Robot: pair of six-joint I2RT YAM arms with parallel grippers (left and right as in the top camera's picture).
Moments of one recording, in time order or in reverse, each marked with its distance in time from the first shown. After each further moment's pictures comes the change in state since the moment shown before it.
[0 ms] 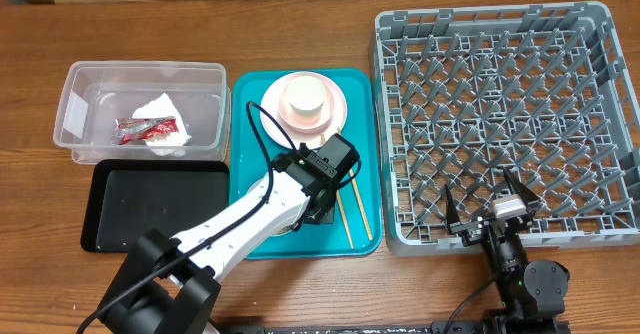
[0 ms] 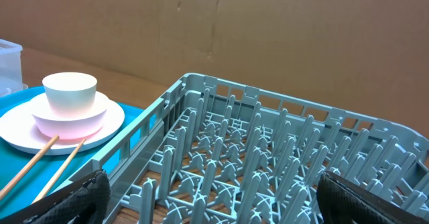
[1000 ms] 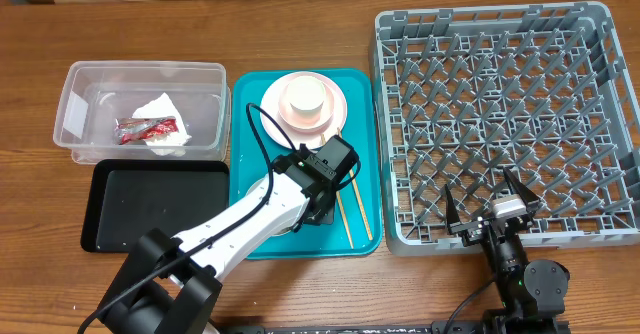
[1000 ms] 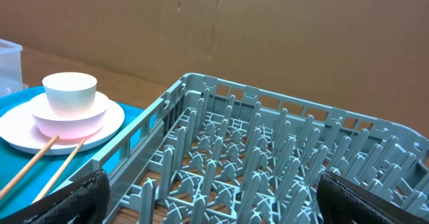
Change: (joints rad) left arm 0.000 0.000 -0.025 0.030 -0.001 -0.001; right arm 0.000 0.000 0.000 -0.001 0.000 0.000
